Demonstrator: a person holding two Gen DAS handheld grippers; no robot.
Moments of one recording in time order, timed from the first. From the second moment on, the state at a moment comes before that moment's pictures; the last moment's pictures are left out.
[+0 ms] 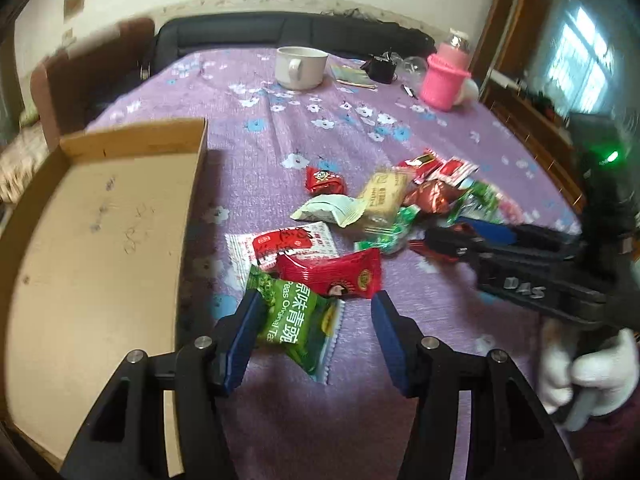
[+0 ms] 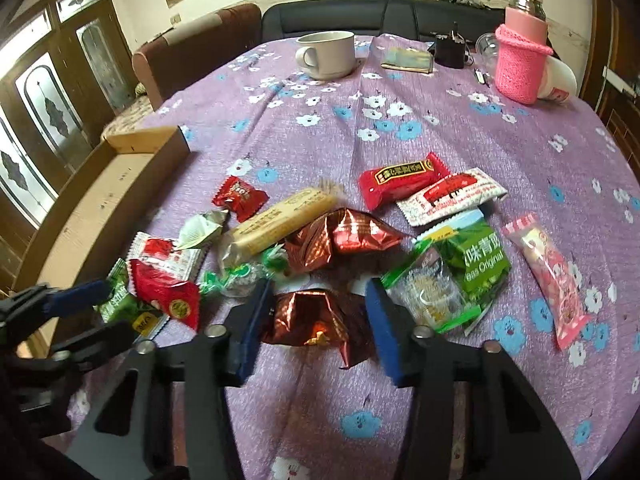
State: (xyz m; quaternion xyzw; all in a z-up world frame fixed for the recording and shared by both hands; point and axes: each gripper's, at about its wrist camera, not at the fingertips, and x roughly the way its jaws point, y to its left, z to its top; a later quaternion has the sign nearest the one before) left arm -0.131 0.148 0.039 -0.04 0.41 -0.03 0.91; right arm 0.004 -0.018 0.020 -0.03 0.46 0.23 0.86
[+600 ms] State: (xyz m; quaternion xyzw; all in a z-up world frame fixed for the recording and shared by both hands) left arm -0.150 0.148 0.051 -0.07 0.40 -0.08 0.91; right arm -0.043 -0.050 0.026 0.02 0.45 0.28 0.85
